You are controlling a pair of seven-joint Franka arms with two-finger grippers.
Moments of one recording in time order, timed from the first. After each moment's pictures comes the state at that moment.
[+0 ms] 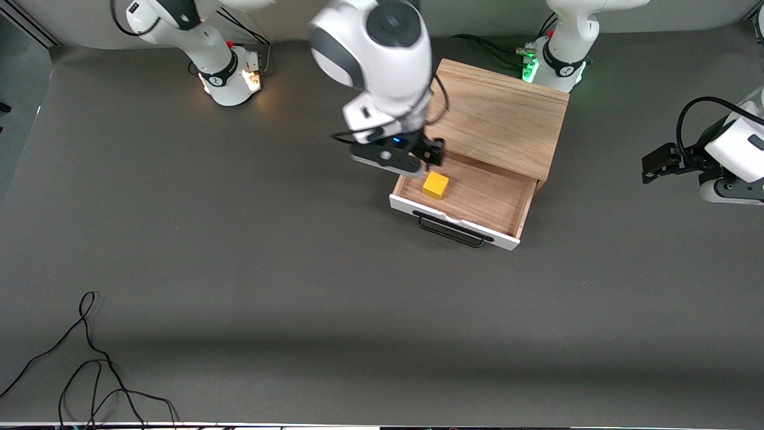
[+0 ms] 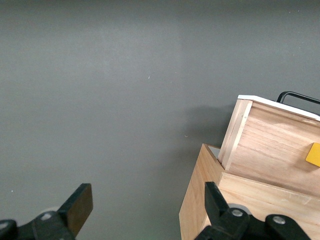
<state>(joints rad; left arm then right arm) 0.01 0.04 -0.07 -1.58 0.02 1.58 0.02 0.79 0.62 0.08 -0.91 -0.04 1.54 1.15</state>
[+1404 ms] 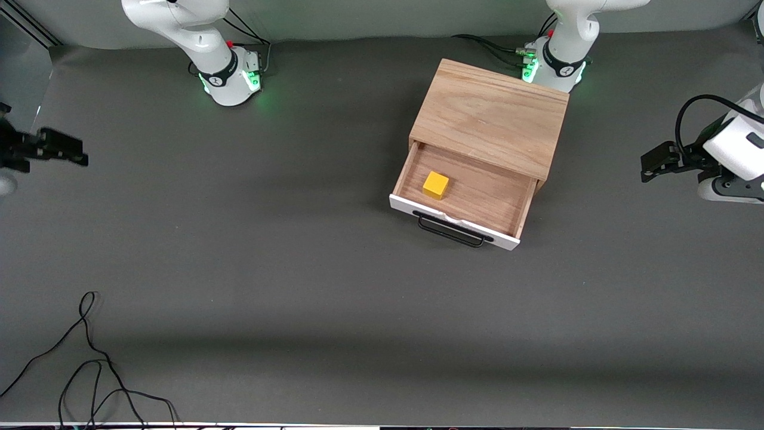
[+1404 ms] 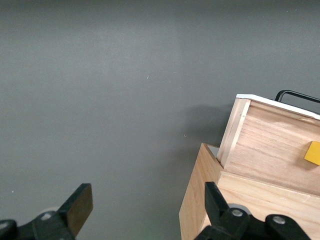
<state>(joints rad) 0.01 0.04 -0.07 -1.57 0.02 1.57 0.03 0.10 0.23 -0.12 -1.18 -0.05 1.24 -0.13</state>
